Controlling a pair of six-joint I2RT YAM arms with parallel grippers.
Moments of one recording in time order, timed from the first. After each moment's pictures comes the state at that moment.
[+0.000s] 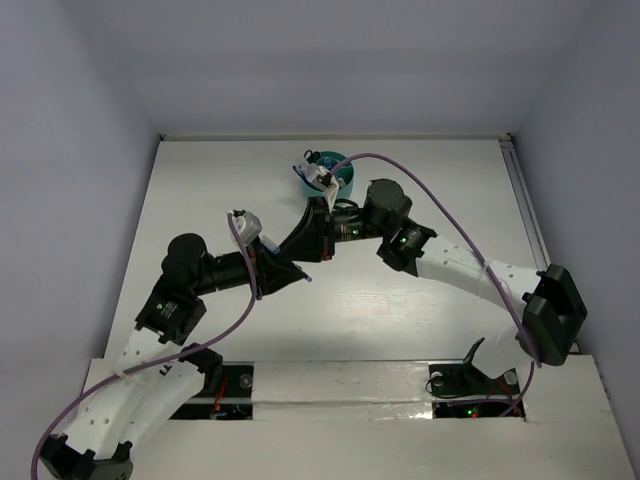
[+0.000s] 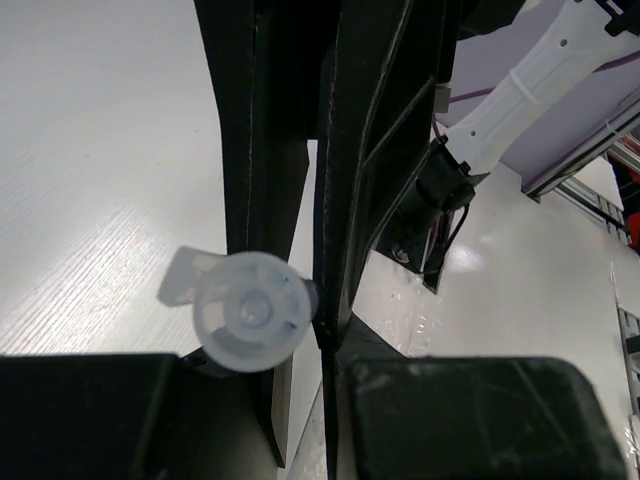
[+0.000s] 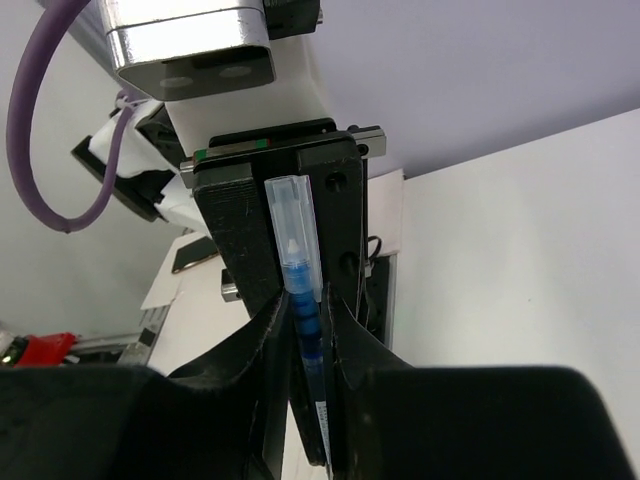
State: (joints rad) left arm -0.47 0.63 0.68 -0.17 0.81 -0.33; right arm 0.88 1.49 1.16 0.48 -0.83 0.61
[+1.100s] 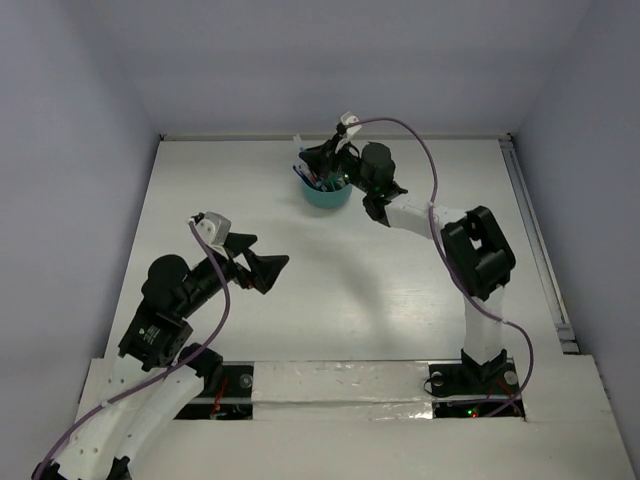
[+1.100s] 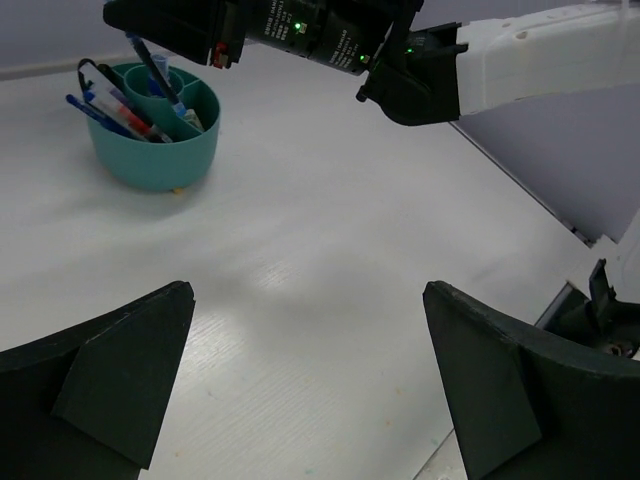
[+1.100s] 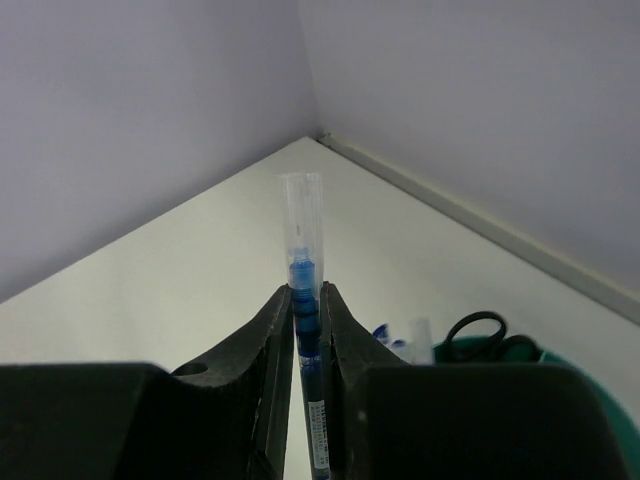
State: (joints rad) left arm -0.48 0.46 0.68 -0.27 0.29 -0.30; right arm 0.57 1.99 1.42 0.73 -0.33 0.22
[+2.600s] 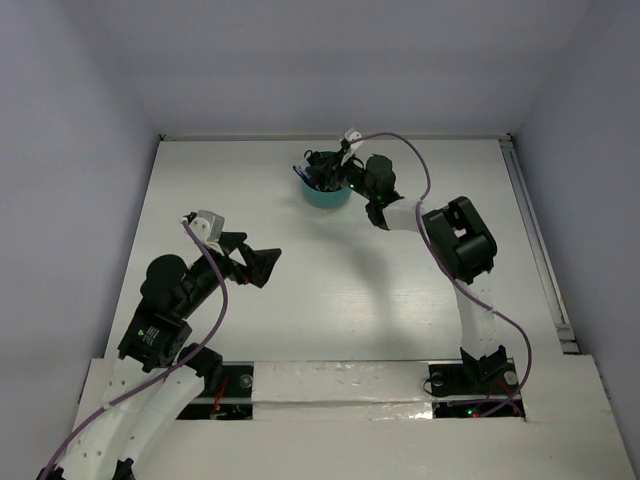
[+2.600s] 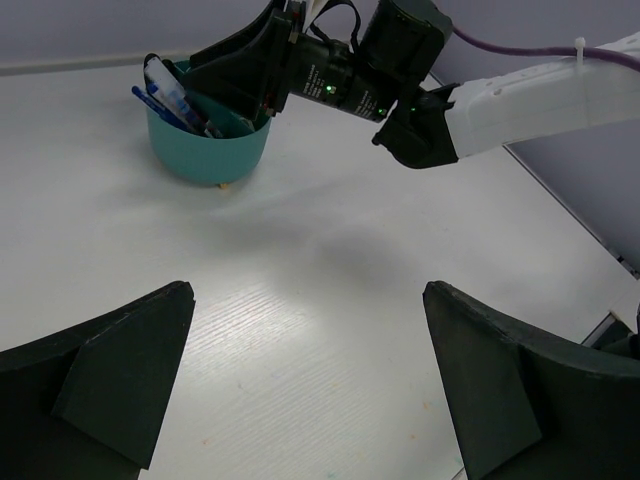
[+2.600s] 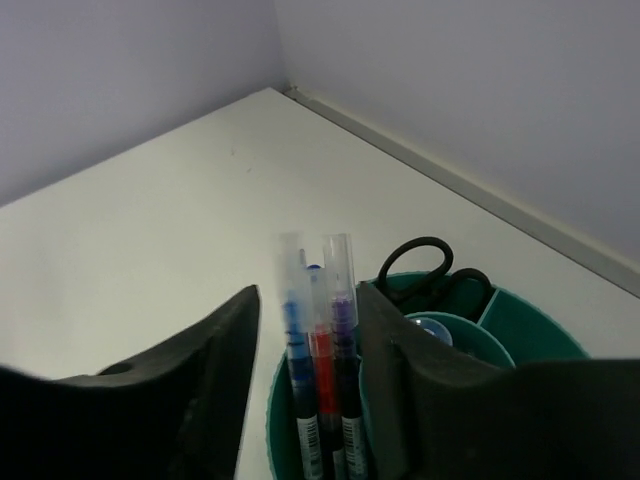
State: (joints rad) left arm -0.44 0.45 0.68 -0.29 0.20 -0.29; right arm 0.50 2.21 1.42 0.93 -0.42 0.16
